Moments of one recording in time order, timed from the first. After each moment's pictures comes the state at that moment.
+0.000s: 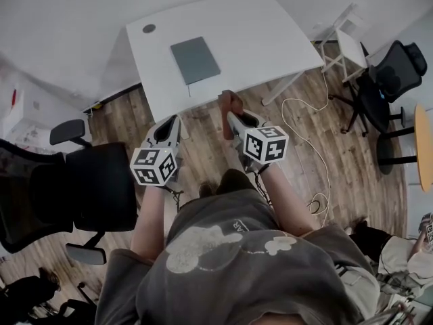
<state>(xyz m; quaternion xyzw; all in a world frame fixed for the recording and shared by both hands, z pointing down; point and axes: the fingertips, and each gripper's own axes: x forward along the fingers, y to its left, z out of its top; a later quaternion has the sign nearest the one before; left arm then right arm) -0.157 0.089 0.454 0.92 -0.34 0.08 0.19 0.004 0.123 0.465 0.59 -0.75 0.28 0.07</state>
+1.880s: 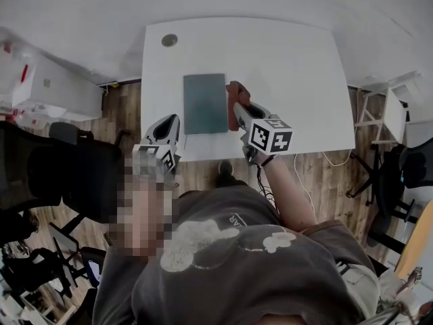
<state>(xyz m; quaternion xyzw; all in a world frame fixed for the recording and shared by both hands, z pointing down) -0.051 -0.165 0.501 0.83 -0.49 0.13 0.24 0.134 -0.209 0.508 0.46 -0.82 0.33 0.10</state>
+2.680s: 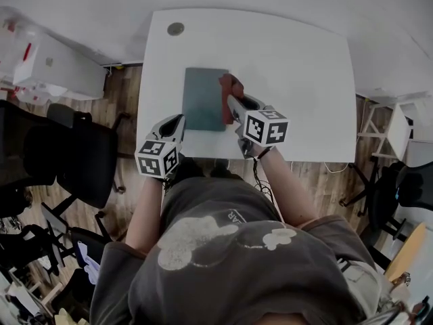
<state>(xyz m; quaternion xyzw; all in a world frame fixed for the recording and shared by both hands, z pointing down) -0.026 -0.166 0.542 0.80 -0.49 0.17 0.29 0.113 -0.245 0.527 0.39 -0.84 0.34 0.12</state>
